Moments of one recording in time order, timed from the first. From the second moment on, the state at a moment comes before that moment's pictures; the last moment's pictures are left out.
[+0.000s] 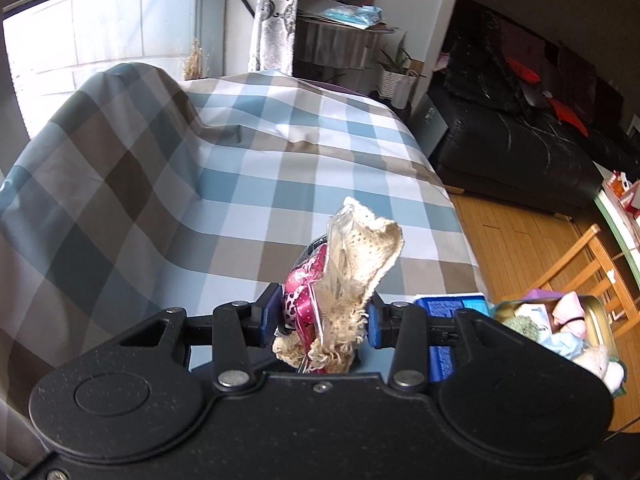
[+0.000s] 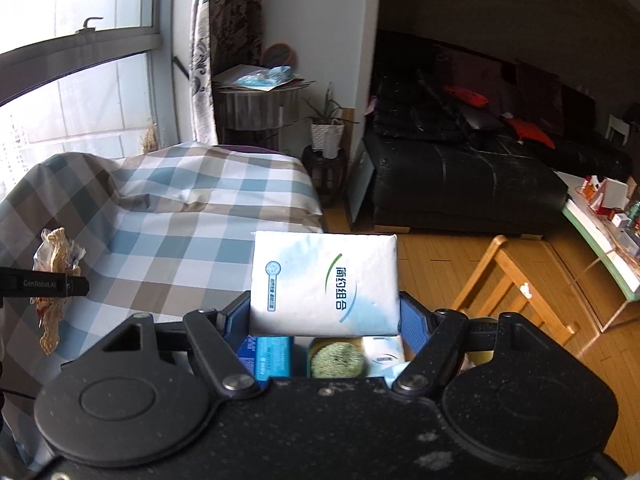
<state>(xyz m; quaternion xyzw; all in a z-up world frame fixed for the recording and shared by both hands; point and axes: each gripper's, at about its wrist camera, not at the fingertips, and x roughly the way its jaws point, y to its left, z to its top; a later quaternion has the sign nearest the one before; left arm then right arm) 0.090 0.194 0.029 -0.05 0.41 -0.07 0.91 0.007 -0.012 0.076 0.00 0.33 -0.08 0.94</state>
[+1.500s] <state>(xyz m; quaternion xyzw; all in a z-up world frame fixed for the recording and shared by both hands) 0.039 -0.058 -0.003 0.08 0.51 -0.23 0.83 0.017 -0.236 0.019 0.17 0.34 -0.27 0.88</state>
